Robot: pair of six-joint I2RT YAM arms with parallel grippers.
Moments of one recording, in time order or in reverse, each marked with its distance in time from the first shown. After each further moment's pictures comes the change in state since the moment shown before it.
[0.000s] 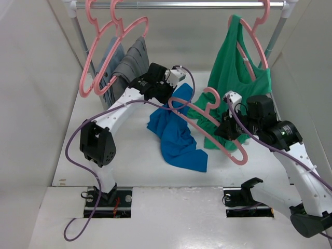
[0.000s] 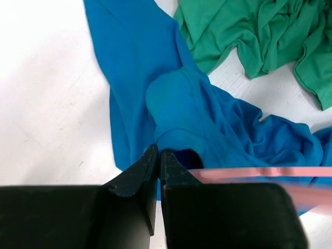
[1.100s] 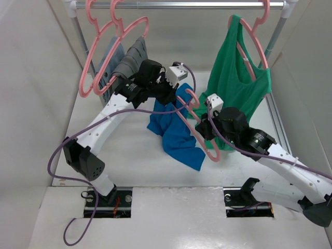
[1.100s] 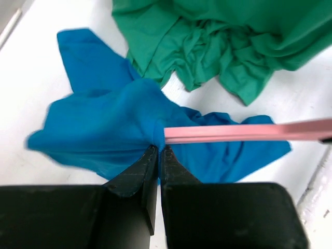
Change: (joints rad) left arm -0.061 -0.206 0.016 -0.076 0.128 -0.006; right arm 0.371 0.028 -0.224 0.481 0.487 0.225
